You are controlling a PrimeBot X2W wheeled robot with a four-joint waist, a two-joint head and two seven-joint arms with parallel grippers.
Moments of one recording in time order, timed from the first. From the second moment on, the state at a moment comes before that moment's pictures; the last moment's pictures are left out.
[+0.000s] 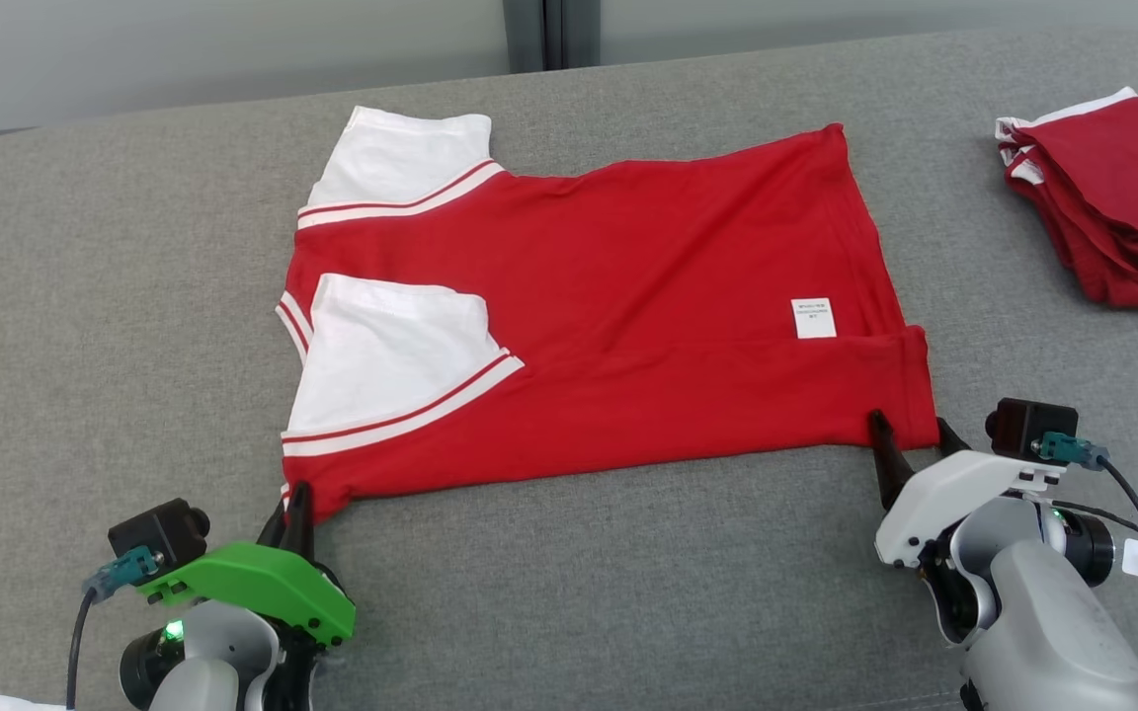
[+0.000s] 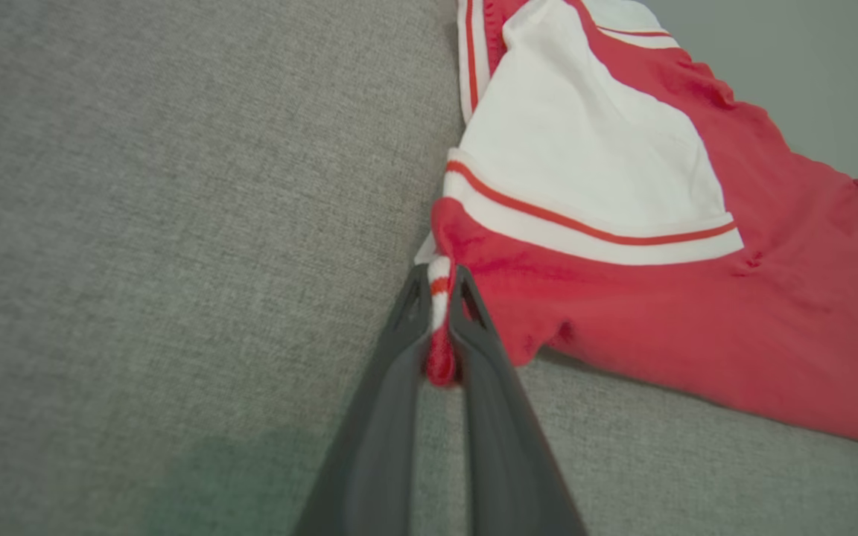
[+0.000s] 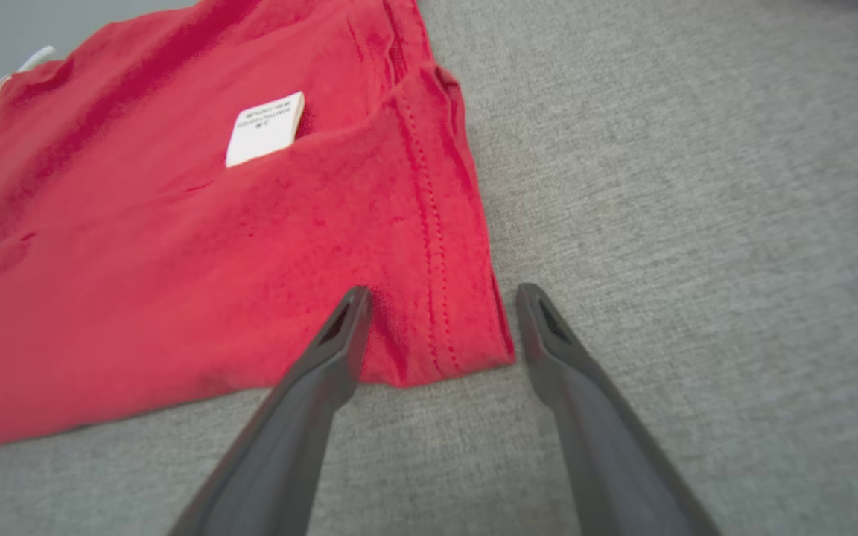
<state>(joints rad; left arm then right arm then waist) -0.18 0.06 -0.06 0.41 -0.61 0.00 0.07 -0.38 -0.05 -0.08 0.72 0.26 0.13 -0.02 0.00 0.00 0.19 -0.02</state>
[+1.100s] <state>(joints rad) 0.16 0.09 -0.09 0.02 -0.62 0.06 0.10 -0.05 -0.05 -0.11 0.34 0.40 0.13 0.09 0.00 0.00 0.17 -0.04</state>
